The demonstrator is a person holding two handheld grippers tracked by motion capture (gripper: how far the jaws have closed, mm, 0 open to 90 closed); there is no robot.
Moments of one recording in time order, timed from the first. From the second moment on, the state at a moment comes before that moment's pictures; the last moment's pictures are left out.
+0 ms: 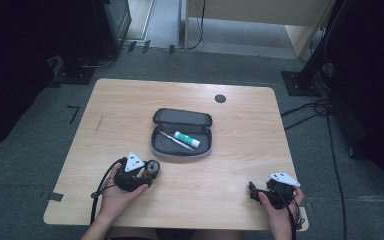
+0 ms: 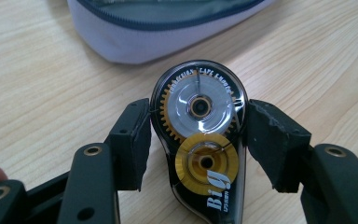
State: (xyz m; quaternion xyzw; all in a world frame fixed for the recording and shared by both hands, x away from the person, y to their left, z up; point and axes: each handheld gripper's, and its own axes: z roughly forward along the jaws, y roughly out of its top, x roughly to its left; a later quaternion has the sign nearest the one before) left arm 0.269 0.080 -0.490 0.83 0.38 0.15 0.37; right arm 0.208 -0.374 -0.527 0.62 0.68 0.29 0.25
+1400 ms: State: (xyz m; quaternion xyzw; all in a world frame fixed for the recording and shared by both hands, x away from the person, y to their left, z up) left arm 0.316 0.053 -0.435 0.81 0.36 0.14 0.44; right arm 0.208 -0.374 -0.527 0.62 0.68 0.30 0.25
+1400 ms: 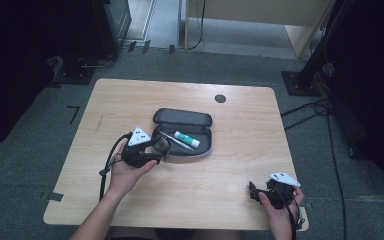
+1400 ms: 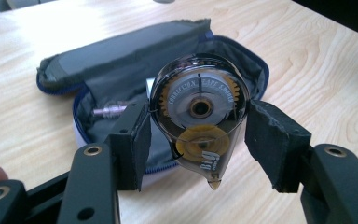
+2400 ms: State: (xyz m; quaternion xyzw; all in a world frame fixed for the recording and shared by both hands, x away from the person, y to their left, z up) left arm 0.361 0.008 -0.454 0.84 0.34 0.18 0.39; right arm 0.208 -0.374 -0.527 0.62 0.68 0.30 0.25
